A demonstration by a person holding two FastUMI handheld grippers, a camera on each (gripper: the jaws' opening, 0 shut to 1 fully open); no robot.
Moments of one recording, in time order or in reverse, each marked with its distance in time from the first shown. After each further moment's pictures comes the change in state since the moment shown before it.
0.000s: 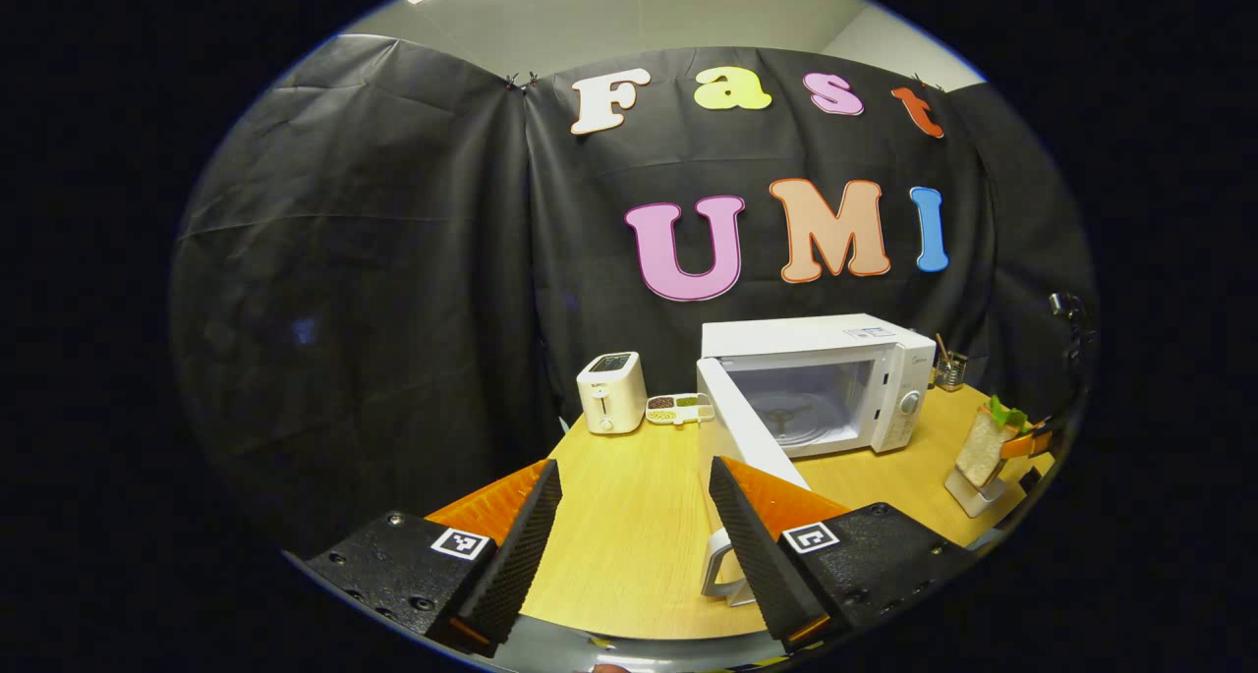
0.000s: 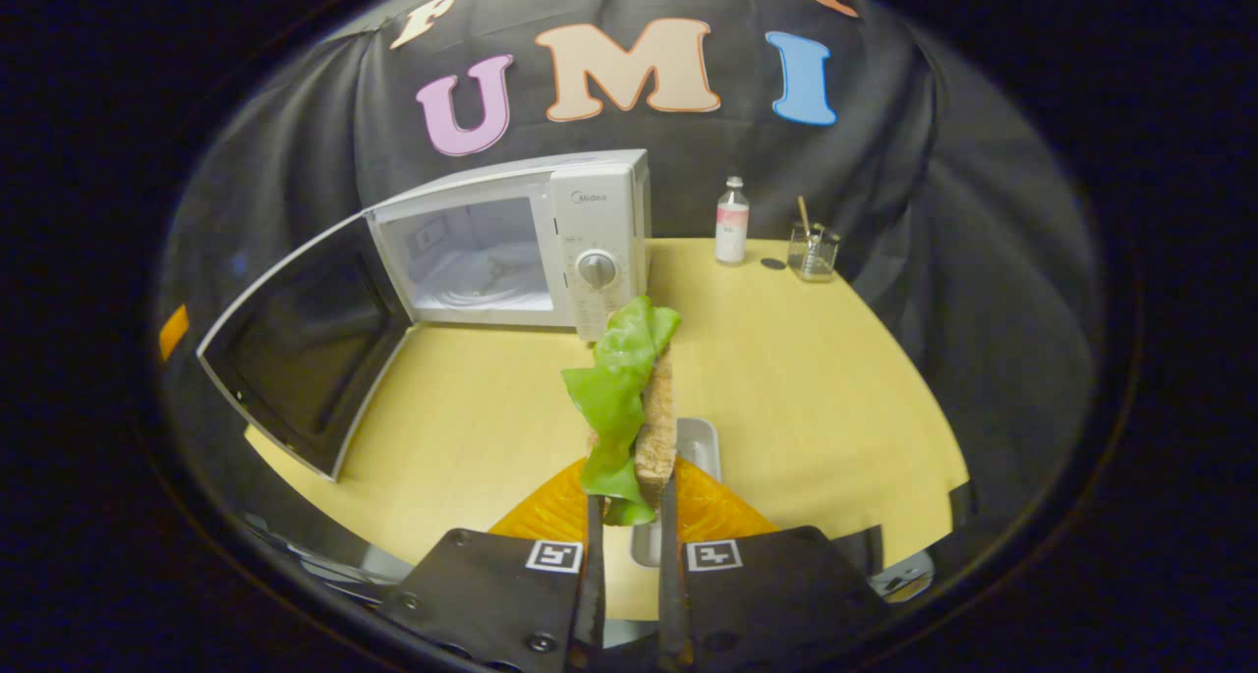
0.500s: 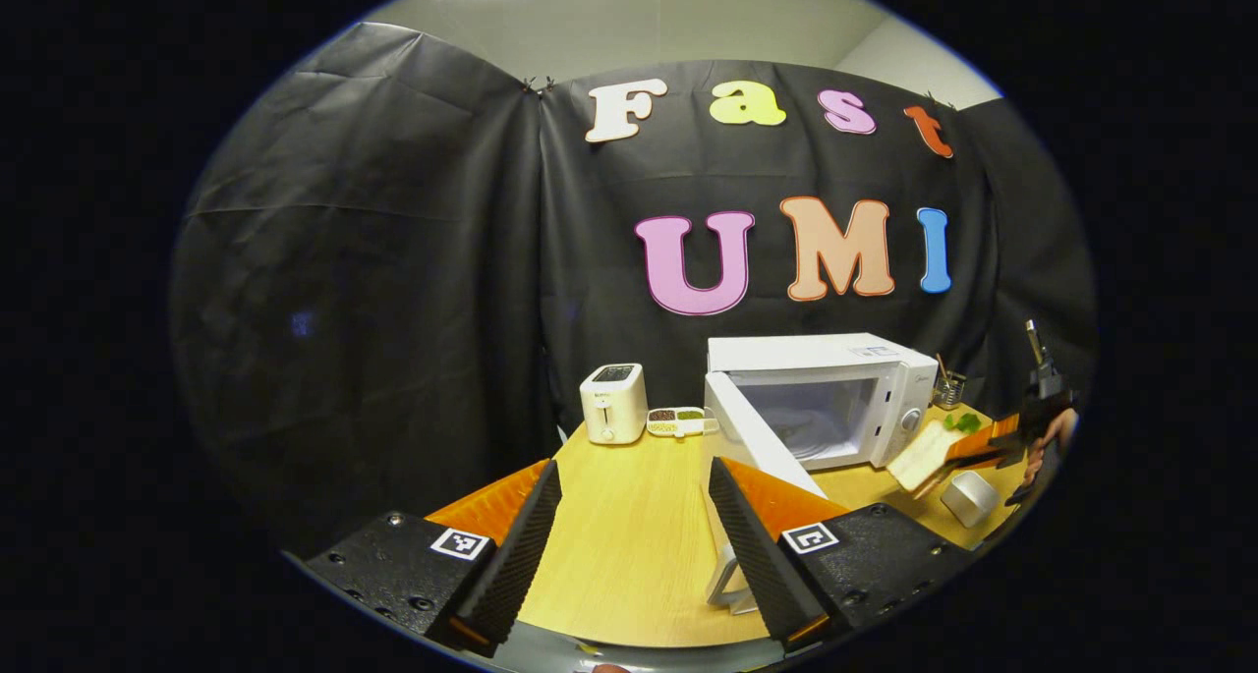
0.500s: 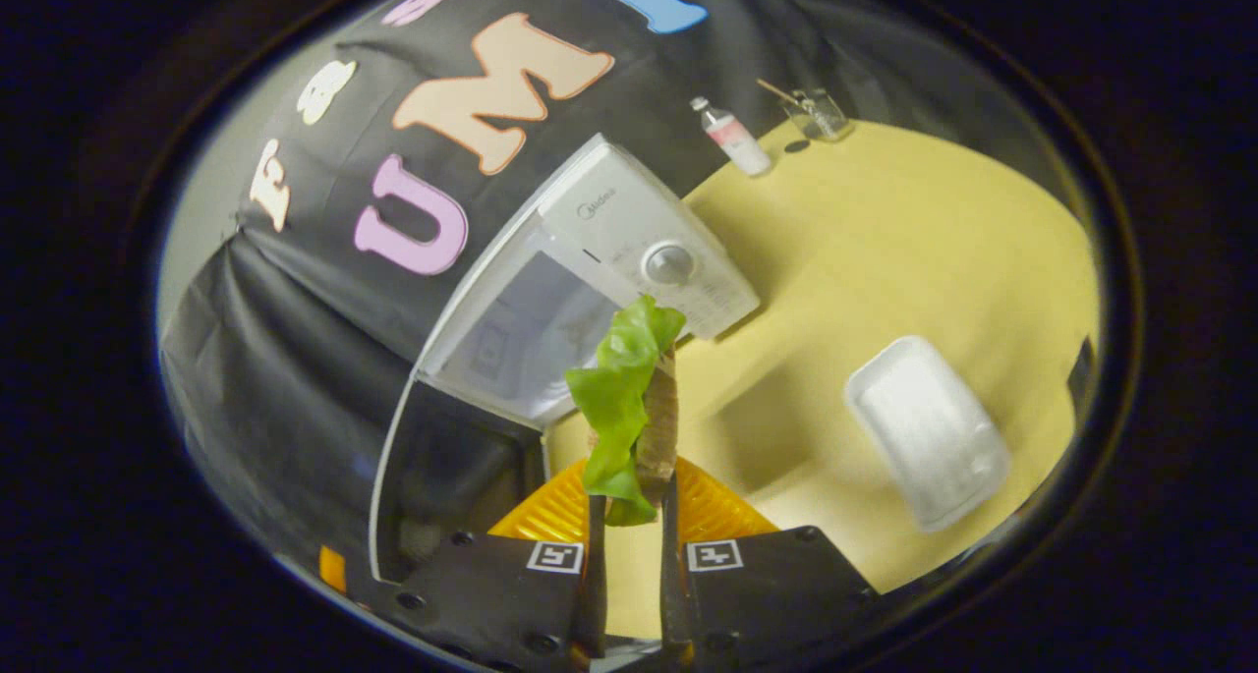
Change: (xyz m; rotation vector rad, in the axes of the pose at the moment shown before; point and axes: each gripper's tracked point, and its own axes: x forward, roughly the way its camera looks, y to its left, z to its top) left arm 0.004 0.028 0.009 -0.029 -0.060 0.007; right arm 0.053 0.127 0.041 0.683 0.070 0.271
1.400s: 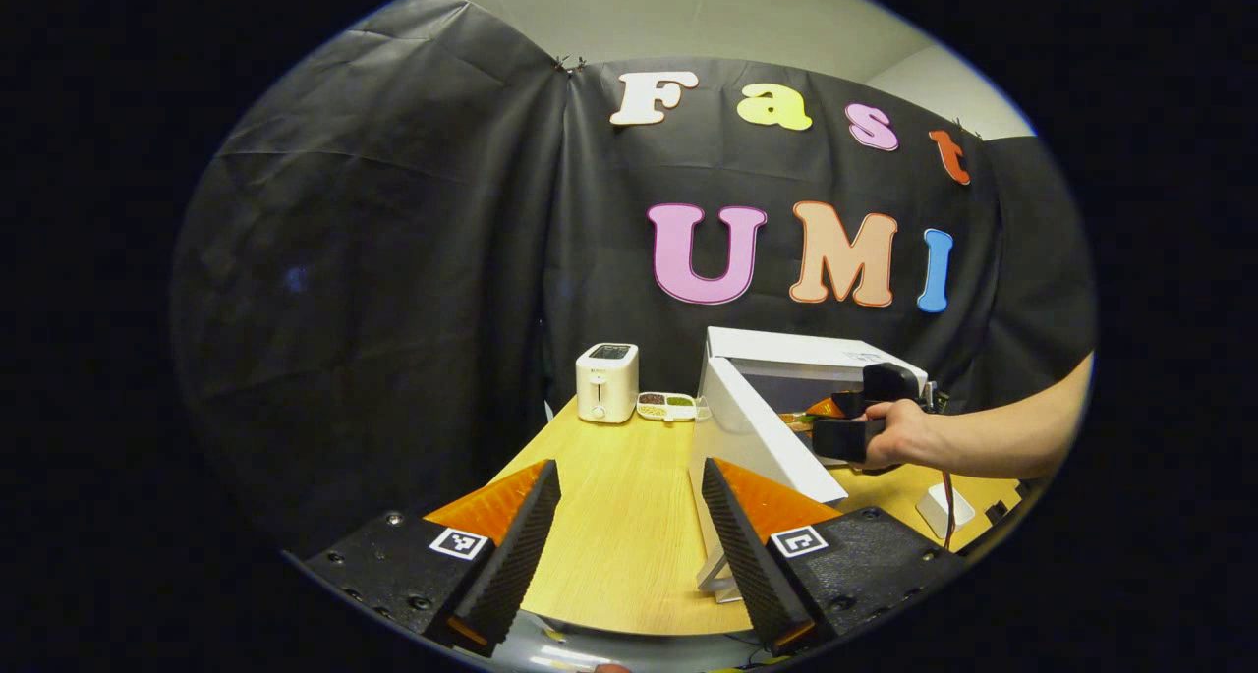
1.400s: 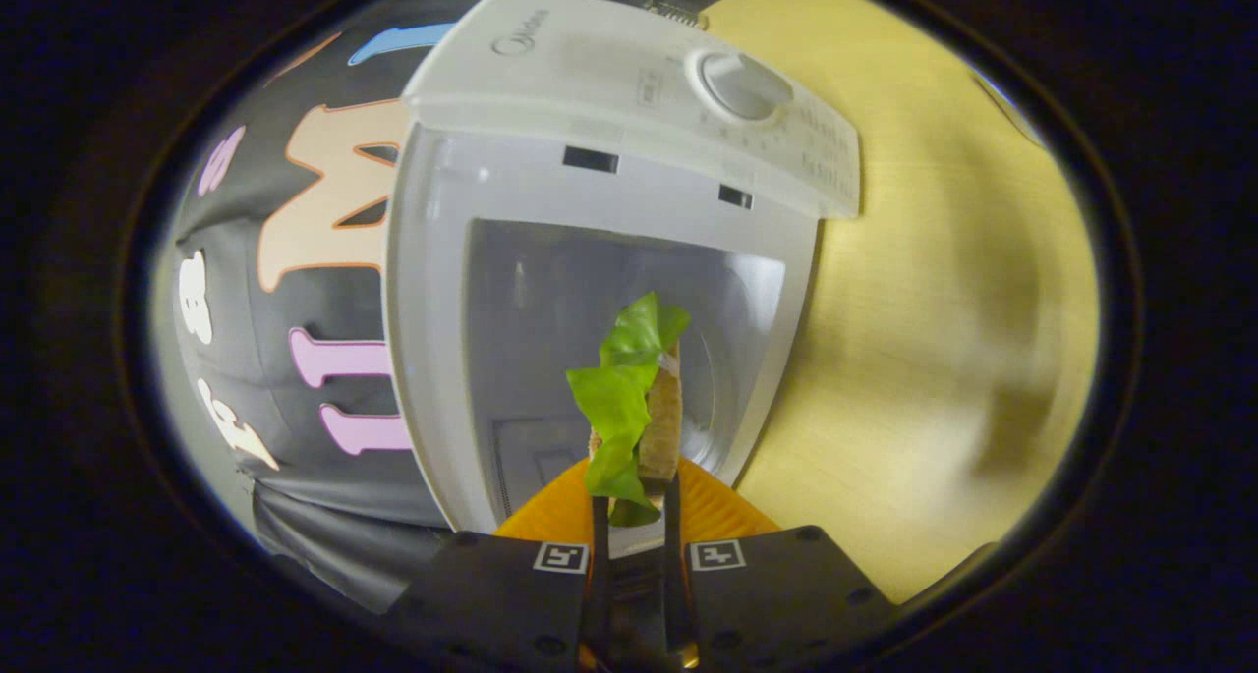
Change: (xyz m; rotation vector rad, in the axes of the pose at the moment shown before) left arm -0.014 0.016 -0.026 -0.113 0.064 -0.020; right arm 0.199 0.104 0.009 0.651 -0.176 0.012
